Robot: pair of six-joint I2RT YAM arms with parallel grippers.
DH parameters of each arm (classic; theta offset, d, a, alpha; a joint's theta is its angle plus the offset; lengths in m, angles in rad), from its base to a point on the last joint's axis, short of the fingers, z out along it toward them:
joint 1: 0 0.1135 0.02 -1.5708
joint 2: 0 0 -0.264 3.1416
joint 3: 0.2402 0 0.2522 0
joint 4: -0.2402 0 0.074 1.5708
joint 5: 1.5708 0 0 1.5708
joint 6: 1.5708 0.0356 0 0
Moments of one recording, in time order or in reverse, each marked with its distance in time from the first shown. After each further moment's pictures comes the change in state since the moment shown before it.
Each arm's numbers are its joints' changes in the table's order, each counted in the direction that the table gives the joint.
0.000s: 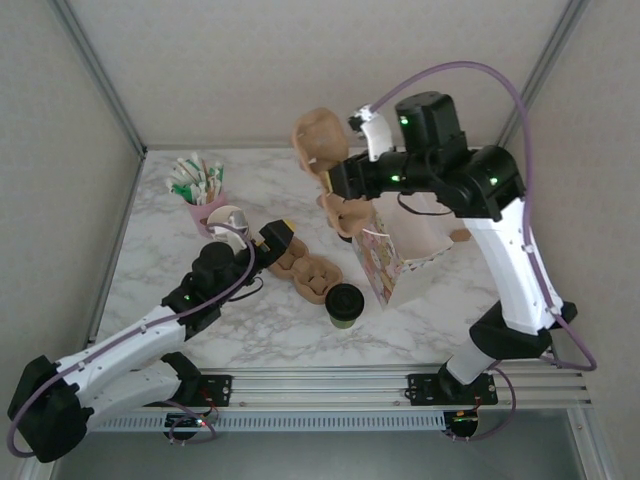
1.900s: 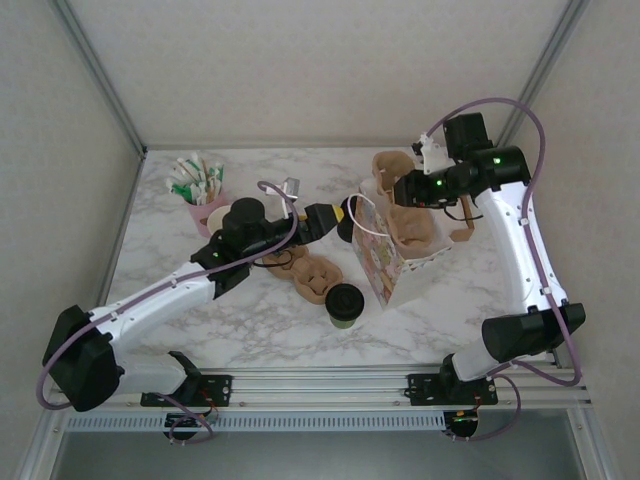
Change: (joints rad) left arm -0.024 0.322 0.363 -0.019 0.391 0.133; right arm -0.468 -0.070 -0.501 -0.044 -0.093 -0.066
